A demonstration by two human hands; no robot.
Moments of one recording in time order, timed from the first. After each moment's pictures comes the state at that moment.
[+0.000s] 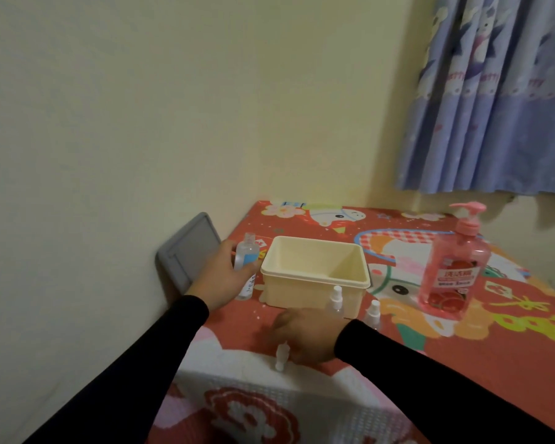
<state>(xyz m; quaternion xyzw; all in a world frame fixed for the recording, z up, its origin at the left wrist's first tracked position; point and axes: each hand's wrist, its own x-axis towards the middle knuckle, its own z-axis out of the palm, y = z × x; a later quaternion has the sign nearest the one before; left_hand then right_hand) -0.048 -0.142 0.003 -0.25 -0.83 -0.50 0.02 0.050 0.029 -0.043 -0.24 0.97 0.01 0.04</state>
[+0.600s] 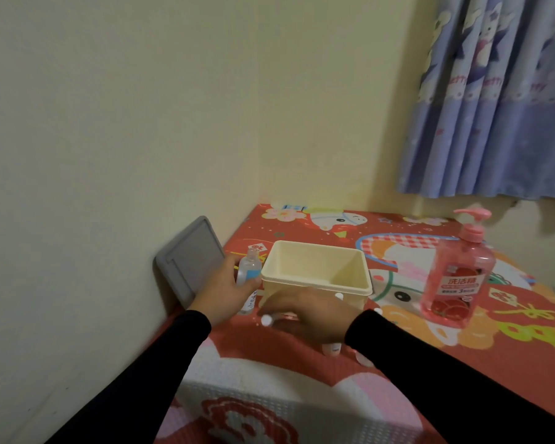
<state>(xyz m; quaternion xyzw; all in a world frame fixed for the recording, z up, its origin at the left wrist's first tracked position) -0.053 -0.138 -0.016 -0.26 -0.83 -0.50 0.01 0.043 0.035 -0.010 -0.26 0.95 -0.13 -0.10</state>
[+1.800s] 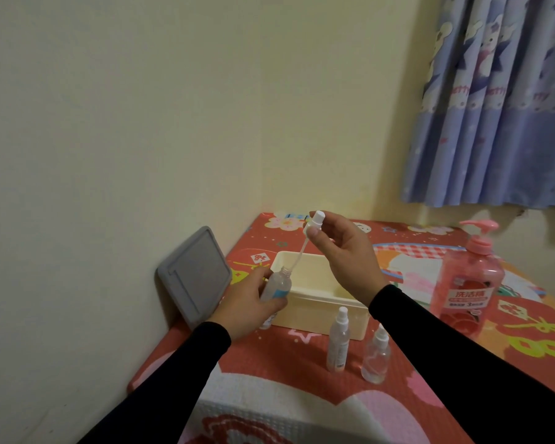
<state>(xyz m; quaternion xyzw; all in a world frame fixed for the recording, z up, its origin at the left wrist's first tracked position) -0.047 -0.116 -0.016 -0.32 -0.83 -0.45 -0.02 0.030 0.054 0.053 -0.05 0.74 -0.58 -0.33</state>
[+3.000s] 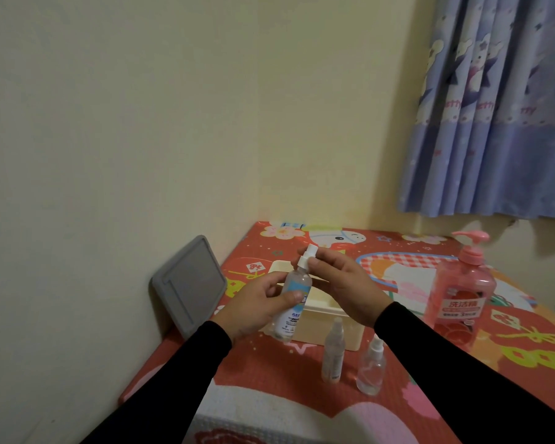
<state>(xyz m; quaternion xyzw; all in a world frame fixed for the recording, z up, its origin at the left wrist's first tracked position) -0.029 -0.101 0.011 -0.37 -0.69 -0.60 -0.18 0.040 0.065 0.040 -0.07 0.70 -0.70 -0.14</state>
